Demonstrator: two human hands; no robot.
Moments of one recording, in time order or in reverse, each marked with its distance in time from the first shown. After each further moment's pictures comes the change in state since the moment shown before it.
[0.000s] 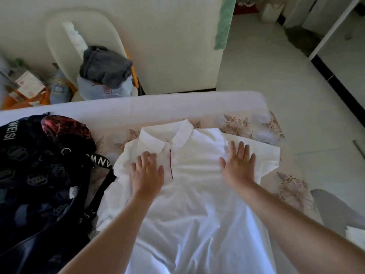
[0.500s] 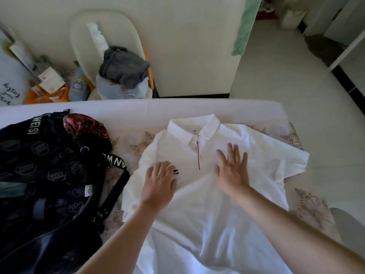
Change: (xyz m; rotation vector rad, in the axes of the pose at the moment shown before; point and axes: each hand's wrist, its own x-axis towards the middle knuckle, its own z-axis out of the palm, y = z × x) left_hand -0.010 -0.020 0.004 -0.100 0.048 0.242; right_hand 0.008 -0.058 -0.003 -0.094 0.035 -0.249
